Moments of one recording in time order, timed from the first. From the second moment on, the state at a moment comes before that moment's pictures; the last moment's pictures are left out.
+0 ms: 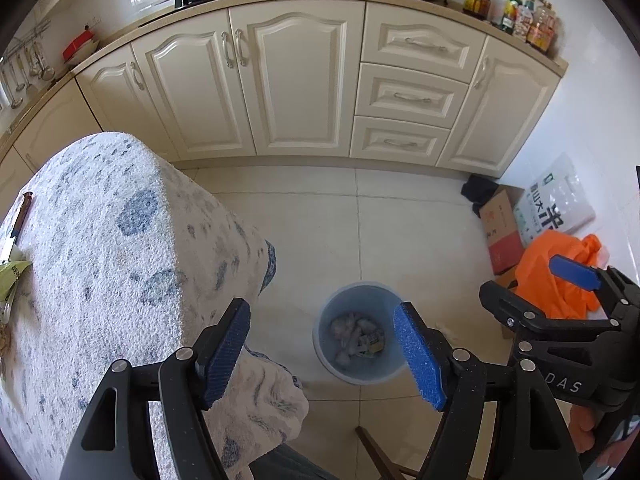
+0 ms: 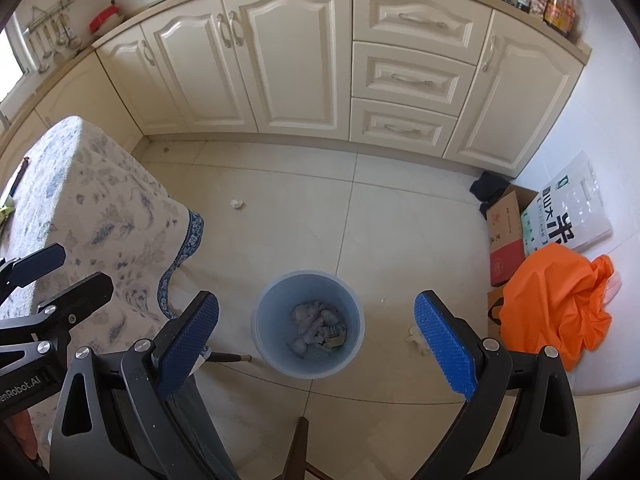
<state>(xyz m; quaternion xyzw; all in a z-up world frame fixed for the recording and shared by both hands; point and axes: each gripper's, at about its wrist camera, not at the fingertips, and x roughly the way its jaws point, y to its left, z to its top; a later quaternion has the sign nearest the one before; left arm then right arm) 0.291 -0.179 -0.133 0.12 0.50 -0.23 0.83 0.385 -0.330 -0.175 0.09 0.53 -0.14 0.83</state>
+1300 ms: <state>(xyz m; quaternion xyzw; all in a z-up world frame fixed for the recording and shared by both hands) 0.153 0.033 -0.020 0.02 0.41 -0.08 0.91 0.401 -0.155 -0.095 -0.01 0.47 0.04 0.88</state>
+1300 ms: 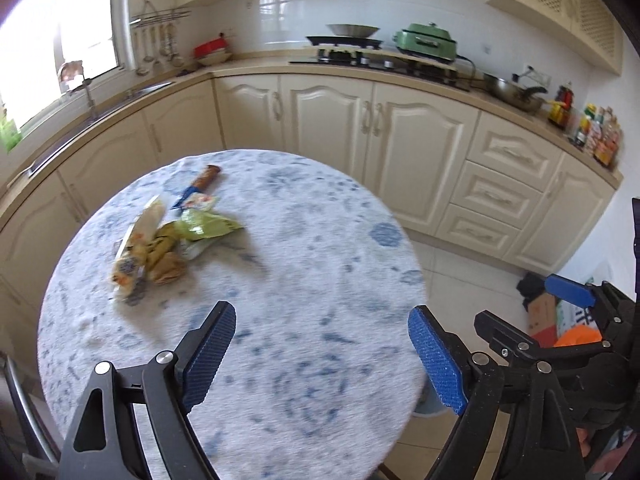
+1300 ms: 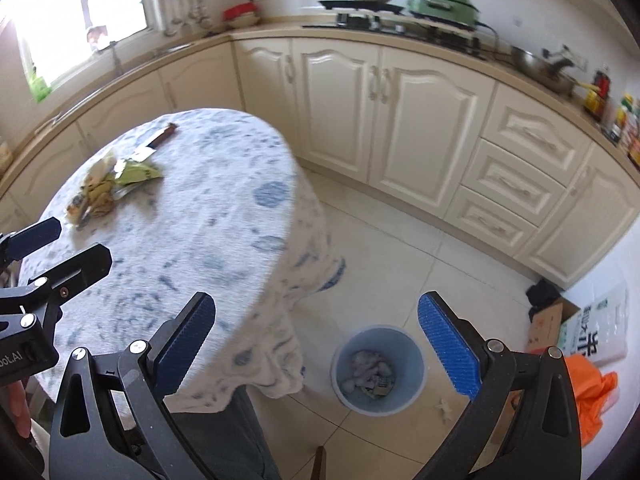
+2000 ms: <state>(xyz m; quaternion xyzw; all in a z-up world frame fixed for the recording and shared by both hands) 0.184 0.164 -0.010 -0.04 0.44 0.05 0.90 0.476 -0.001 -0.118 -0.05 0.50 0.18 0.85</state>
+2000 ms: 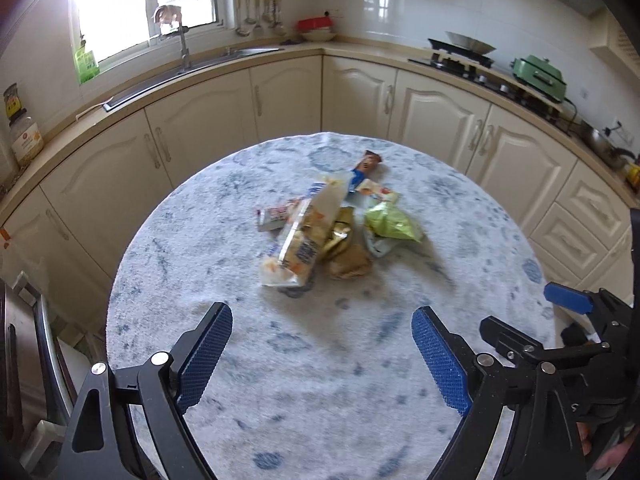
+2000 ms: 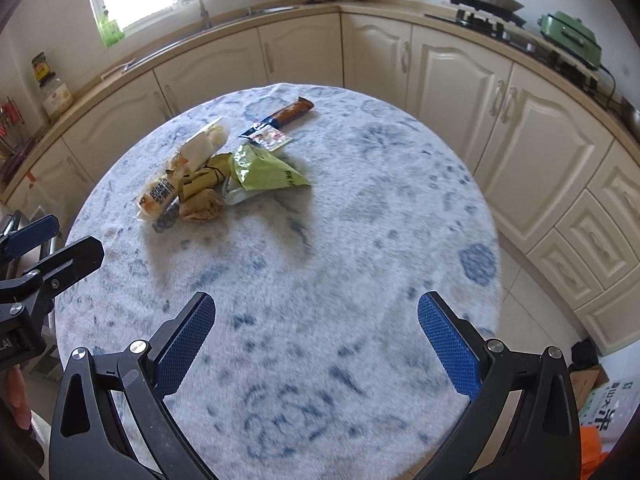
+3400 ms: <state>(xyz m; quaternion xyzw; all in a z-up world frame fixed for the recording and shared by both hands) 0.323 0.257 -0.121 -0.15 0.47 -0.03 0.87 0.595 0.089 -0.164 -0.08 0.54 0.24 0.80</state>
